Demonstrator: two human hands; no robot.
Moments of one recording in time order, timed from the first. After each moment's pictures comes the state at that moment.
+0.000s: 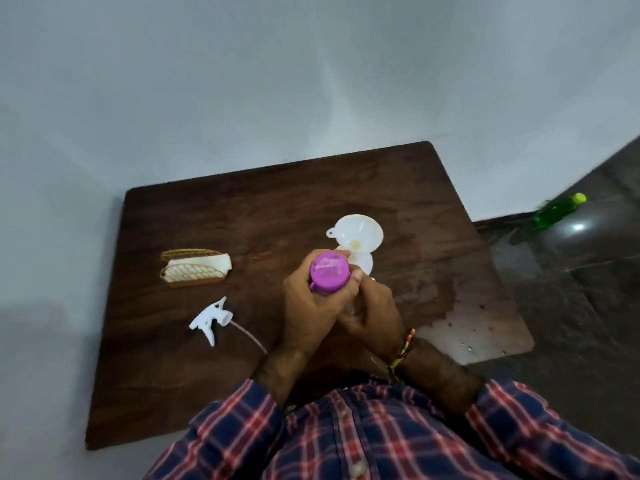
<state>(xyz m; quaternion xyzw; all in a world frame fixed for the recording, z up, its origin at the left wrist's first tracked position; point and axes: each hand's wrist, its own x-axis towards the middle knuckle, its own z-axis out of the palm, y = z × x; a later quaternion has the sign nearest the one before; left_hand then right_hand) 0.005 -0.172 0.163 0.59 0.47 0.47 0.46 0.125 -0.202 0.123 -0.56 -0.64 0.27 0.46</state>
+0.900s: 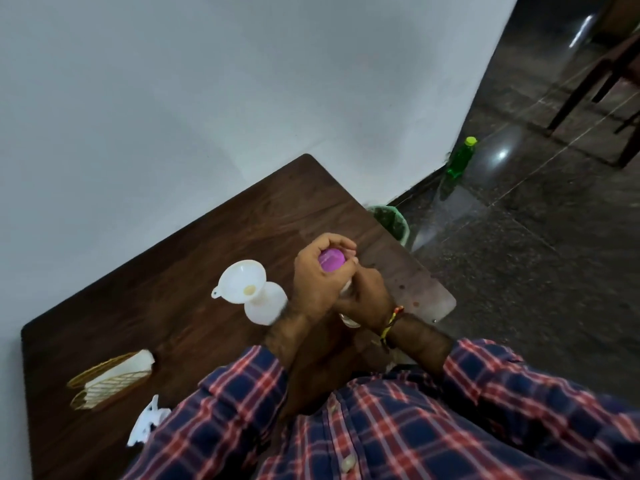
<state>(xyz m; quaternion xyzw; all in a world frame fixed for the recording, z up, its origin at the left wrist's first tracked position) 0.190 -0.150 0.159 0.74 0.33 0.31 0.51 0.280 -0.223 0.091 -0.70 -0.49 0.23 0.47</state>
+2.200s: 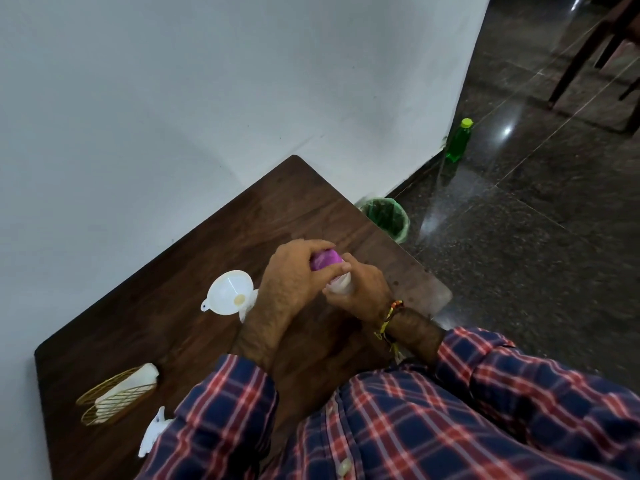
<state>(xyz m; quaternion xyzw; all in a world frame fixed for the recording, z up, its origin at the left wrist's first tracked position) 0.199 -0.134 0.187 0.89 0.36 0.03 0.27 0.303 -0.226 0.073 -0.75 -0.46 0.21 0.42</state>
